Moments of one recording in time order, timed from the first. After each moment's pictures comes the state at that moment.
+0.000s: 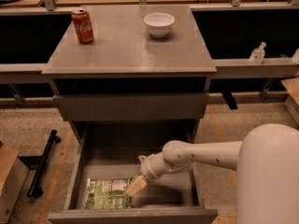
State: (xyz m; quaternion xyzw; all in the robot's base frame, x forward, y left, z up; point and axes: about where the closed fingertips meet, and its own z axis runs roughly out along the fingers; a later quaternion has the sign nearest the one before) arm 0.525 0.064 0.410 -0.53 0.76 0.30 0.25
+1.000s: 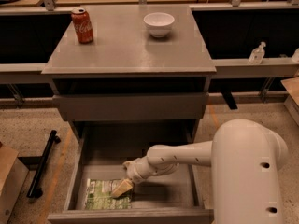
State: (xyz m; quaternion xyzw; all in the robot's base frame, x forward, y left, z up) arm 0.529 0.128 0.371 -0.55 0.74 0.31 0.25
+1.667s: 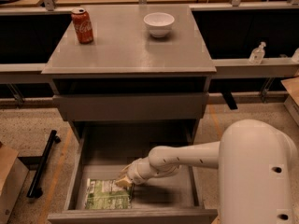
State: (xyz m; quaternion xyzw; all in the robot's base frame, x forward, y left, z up) arm 0.524 0.124 0.384 -0.52 0.76 0.30 0.26
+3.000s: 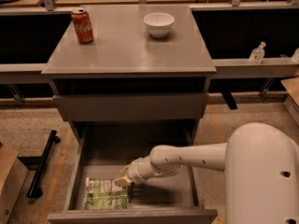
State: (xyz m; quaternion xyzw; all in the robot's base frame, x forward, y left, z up) arm 0.520 0.126 0.396 -0.51 0.75 0.33 0.26
